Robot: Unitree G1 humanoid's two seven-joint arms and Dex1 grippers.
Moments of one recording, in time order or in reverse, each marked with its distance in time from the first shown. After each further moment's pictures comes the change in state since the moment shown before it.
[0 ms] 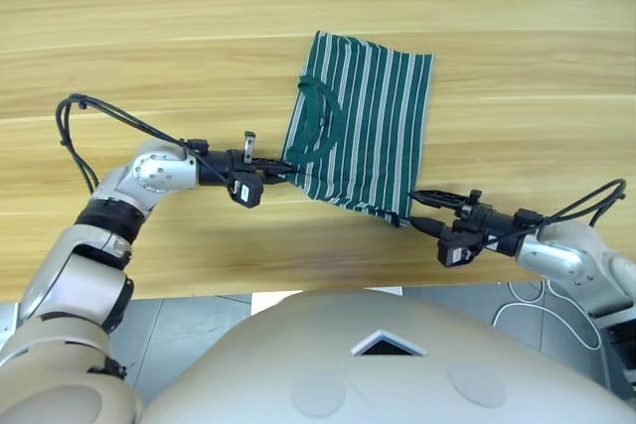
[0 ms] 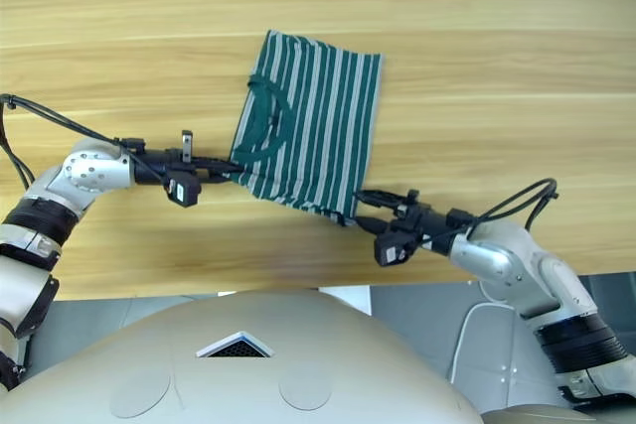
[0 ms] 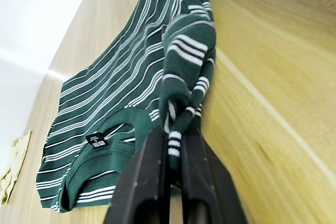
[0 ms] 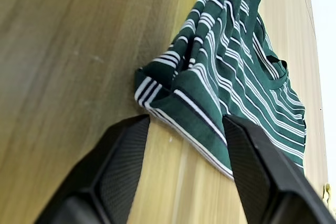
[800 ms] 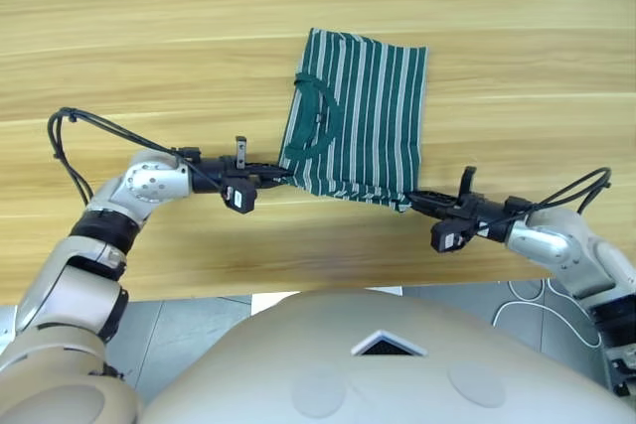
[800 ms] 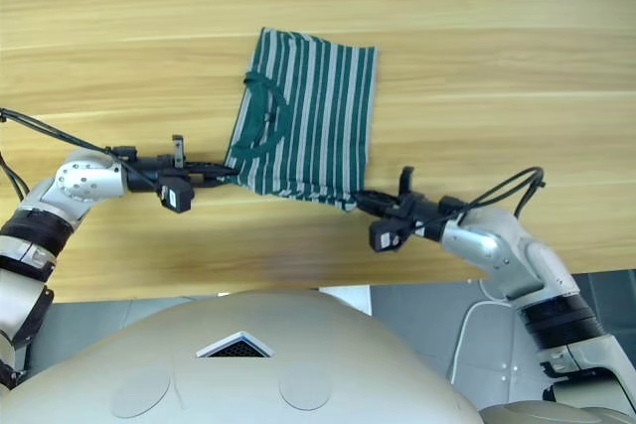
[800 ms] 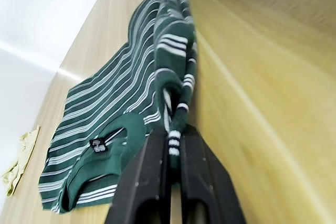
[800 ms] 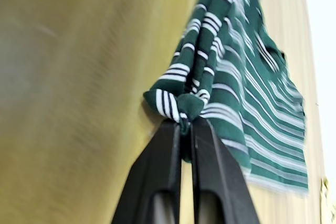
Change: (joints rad) left arm 0.114 0.049 0.031 -0.083 -0.051 -0.006 0.021; right arm -0.105 0.054 0.018 0.144 -0.003 -0.040 -0.021
